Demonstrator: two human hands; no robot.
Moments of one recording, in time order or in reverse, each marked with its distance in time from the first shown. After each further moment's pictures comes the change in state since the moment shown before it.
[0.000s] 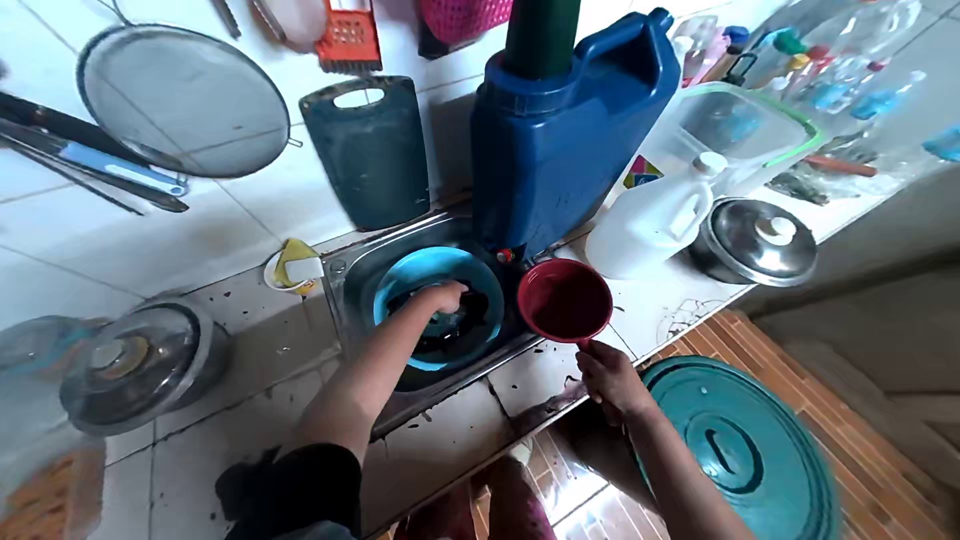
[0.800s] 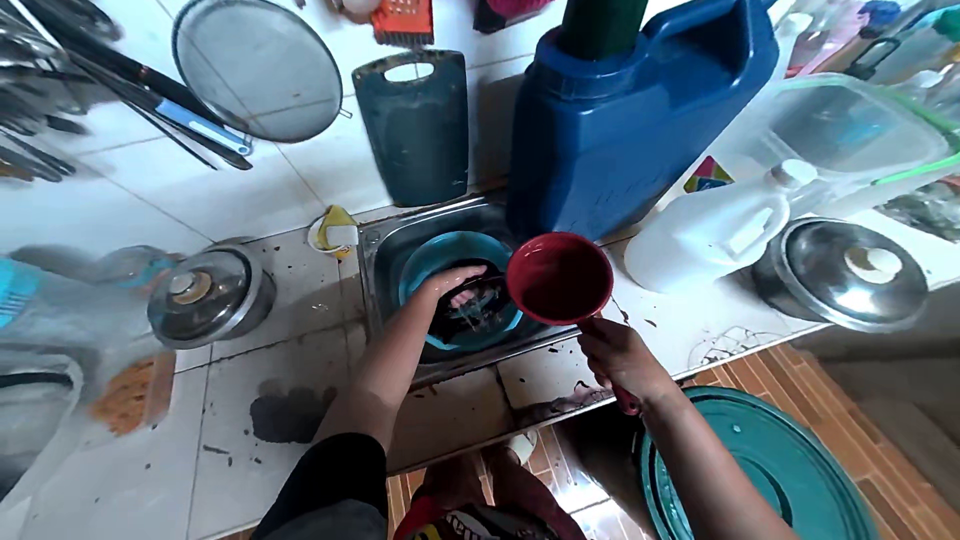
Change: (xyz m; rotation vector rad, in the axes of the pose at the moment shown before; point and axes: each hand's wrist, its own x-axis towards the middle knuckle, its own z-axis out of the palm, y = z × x) left_hand -0.018 -0.027 0.024 -1.216 -0.051 -0.066; right_hand 0.011 -0.069 -0.004 -0.095 -0.284 0.009
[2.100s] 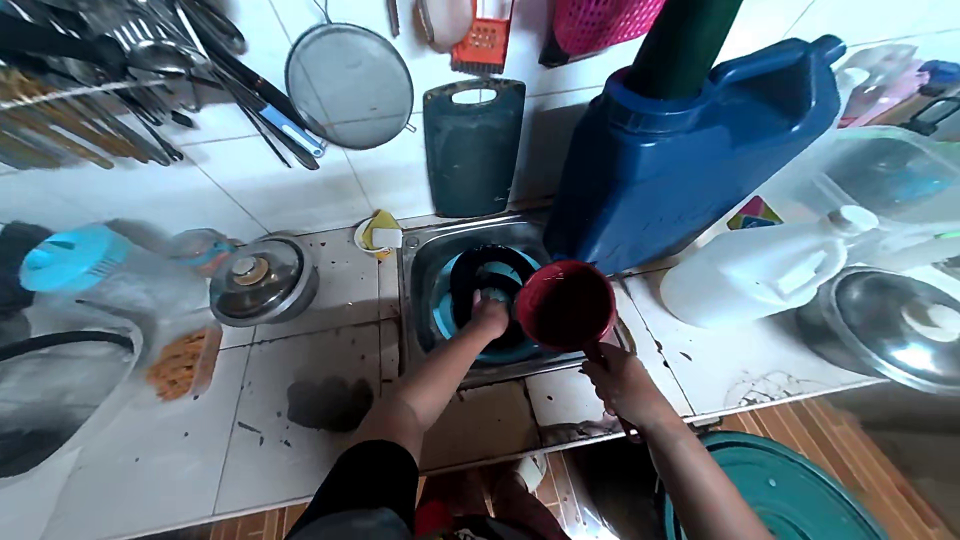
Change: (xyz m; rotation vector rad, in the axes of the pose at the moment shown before) left_hand -0.012 -0.030 0.043 1.051 0.422 0.071; right_hand -0.004 -0.023 0.052 -0.459 -0.008 0.072
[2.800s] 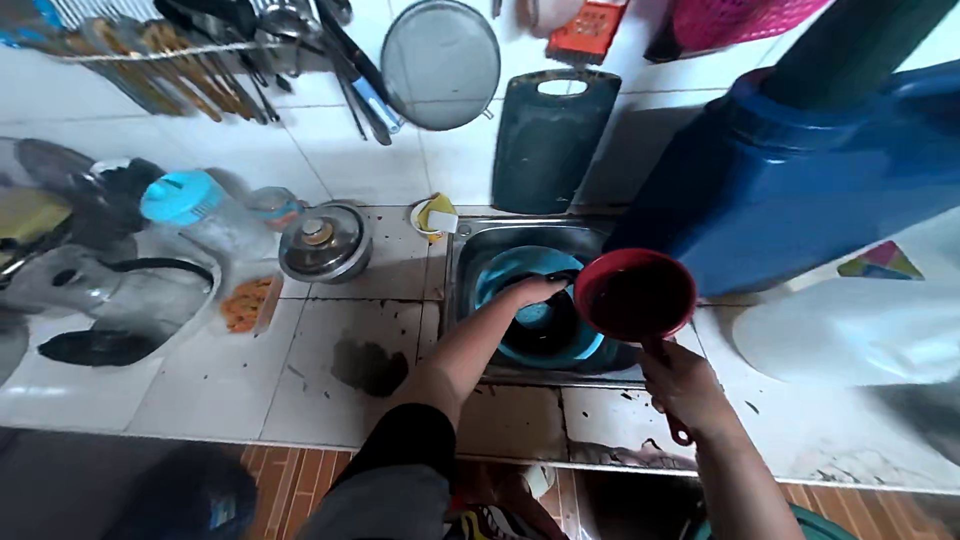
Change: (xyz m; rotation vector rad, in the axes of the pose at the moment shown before) left_hand 0.002 -0.025 -0.050 -0.685 0.015 -0.040; right_hand 0.019 -0.024 0.000 0.068 0.138 -0.093
